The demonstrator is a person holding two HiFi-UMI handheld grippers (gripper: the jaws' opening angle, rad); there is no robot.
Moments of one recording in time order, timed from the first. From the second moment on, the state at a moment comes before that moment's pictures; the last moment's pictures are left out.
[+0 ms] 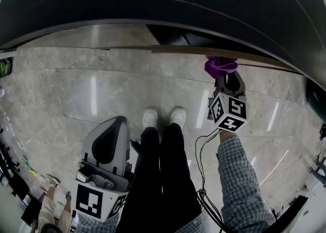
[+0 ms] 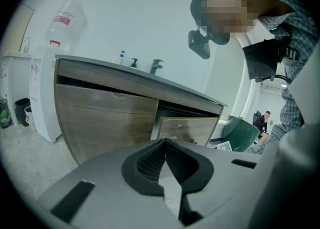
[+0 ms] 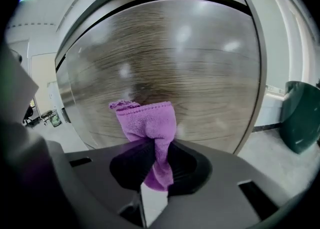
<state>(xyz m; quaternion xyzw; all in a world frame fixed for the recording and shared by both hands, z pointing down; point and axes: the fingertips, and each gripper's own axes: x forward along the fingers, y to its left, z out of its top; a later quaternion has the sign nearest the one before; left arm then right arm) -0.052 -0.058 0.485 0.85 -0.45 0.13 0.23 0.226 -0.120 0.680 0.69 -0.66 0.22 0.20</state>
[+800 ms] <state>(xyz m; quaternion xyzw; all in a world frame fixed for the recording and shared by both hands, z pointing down) -0.112 -0.042 0.485 0.83 -0.50 0.12 0.24 0.047 -0.139 0.671 0.56 -0.78 0.22 0.18</state>
